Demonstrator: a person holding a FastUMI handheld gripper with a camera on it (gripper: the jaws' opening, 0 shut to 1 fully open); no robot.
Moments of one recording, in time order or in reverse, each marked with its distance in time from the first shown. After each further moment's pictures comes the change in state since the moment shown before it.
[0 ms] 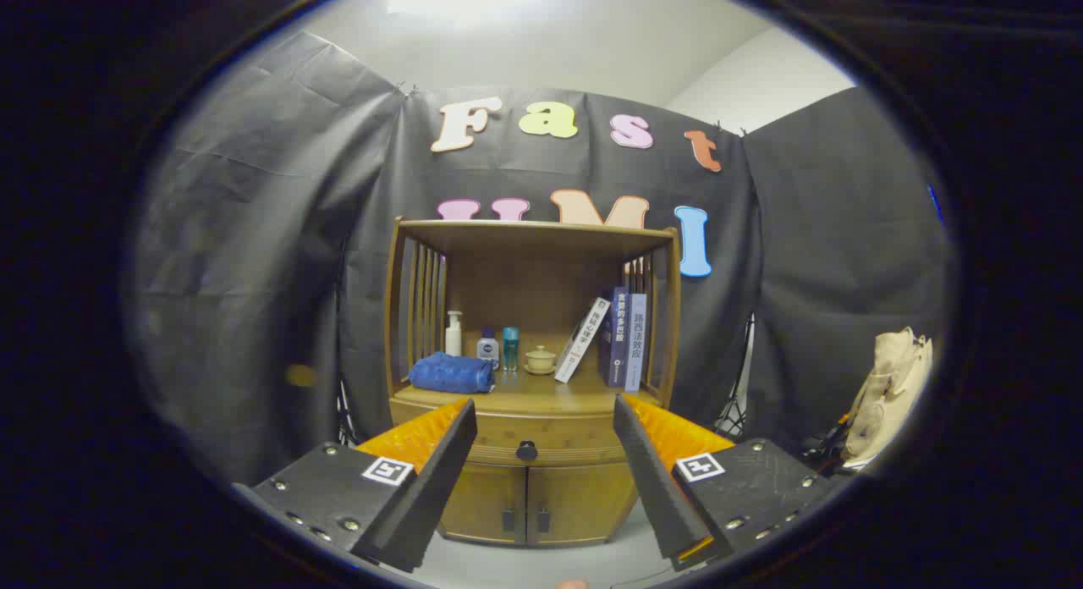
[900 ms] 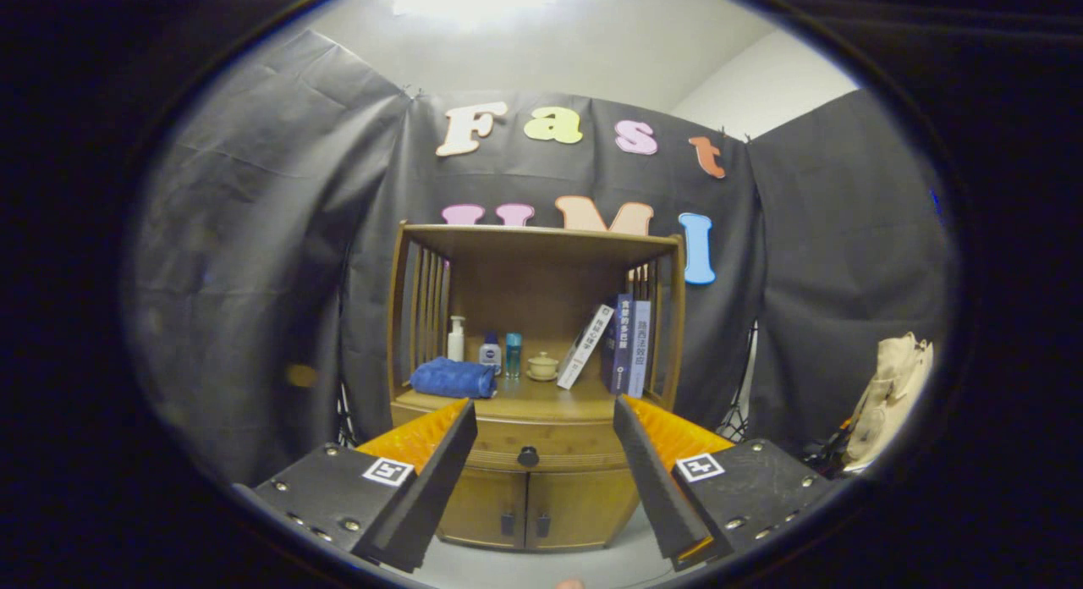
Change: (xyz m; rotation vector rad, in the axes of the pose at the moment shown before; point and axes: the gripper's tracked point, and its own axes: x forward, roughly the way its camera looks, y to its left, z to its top) arm 0.004 0.006 -0.001 -0.030 -0.019 0.026
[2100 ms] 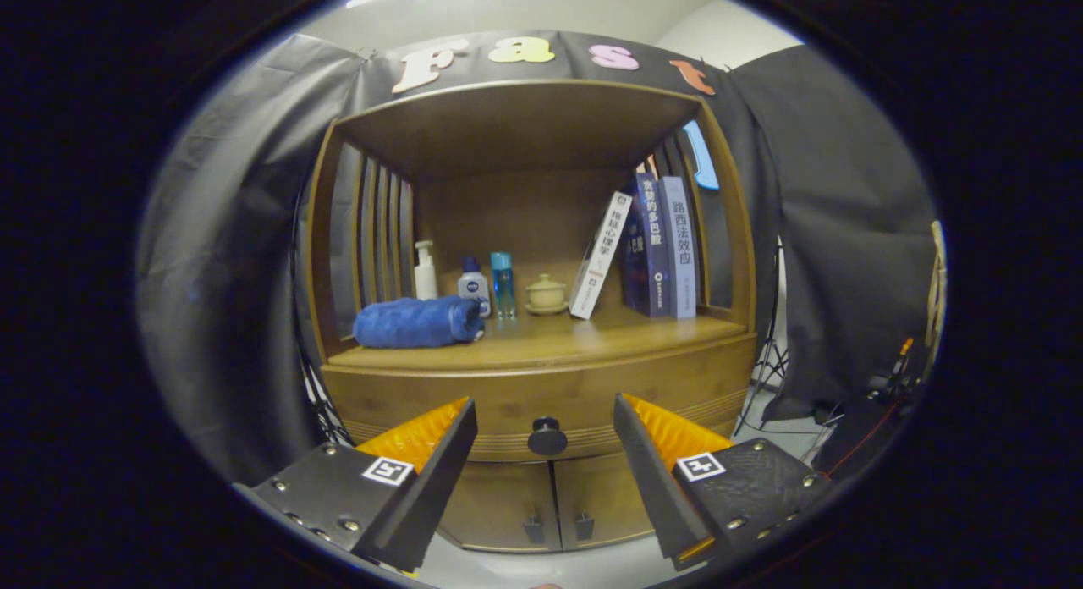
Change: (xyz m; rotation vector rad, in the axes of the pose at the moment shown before) arm 0.182 0.026 -0.180 0.085 0.161 -0.049
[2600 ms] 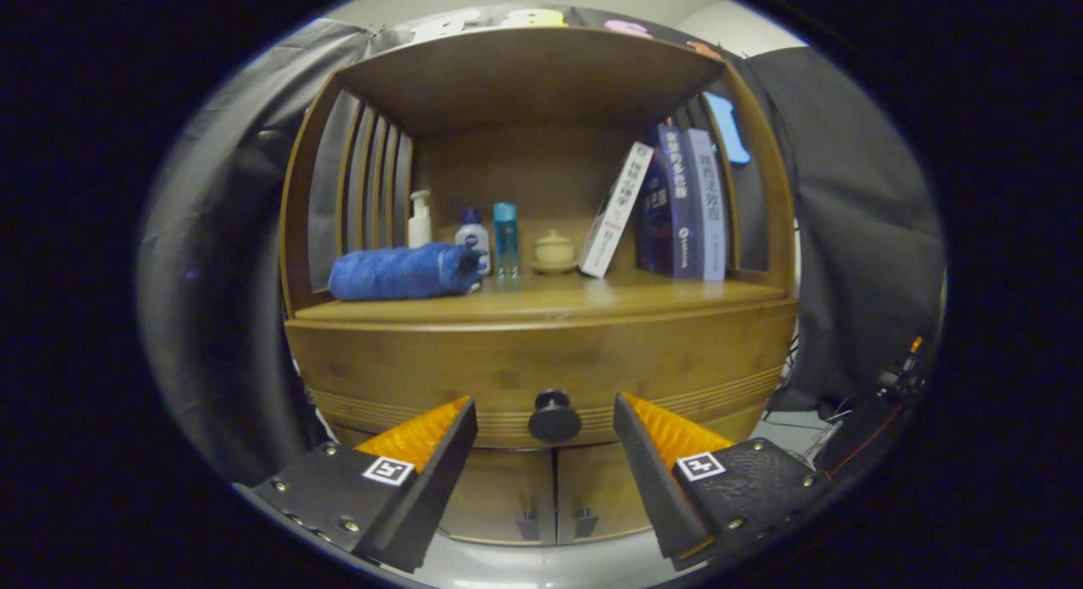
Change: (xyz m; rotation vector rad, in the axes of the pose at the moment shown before) arm 0.054 0.018 -0.055 -0.013 0.108 0.034
